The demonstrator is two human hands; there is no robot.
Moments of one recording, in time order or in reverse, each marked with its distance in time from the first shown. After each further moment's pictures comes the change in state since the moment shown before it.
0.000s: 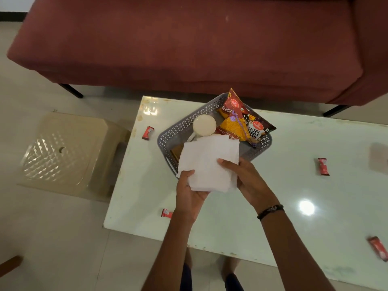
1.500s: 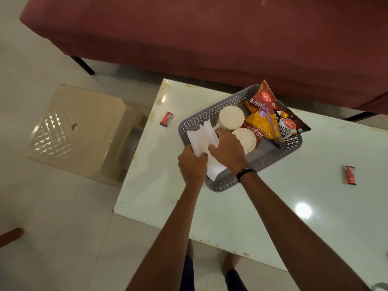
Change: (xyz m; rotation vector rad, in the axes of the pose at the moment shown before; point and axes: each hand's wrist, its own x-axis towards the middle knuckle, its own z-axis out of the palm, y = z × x) left_hand 0.051 0.044 -0.022 1.150 0.617 0.323; right_hand 0.072 0.005 0.103 -1.346 0.165 -0.350
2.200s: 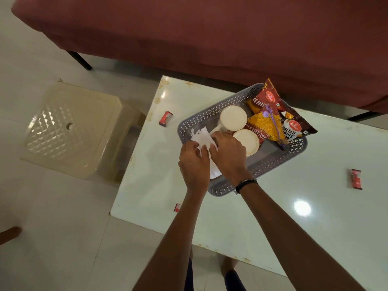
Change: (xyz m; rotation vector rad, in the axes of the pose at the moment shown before) left_hand 0.011 -0.011 0.019 0.066 0.186 0.230; right_hand 0.009 0.013 0.021 -0.119 0.200 -0.154
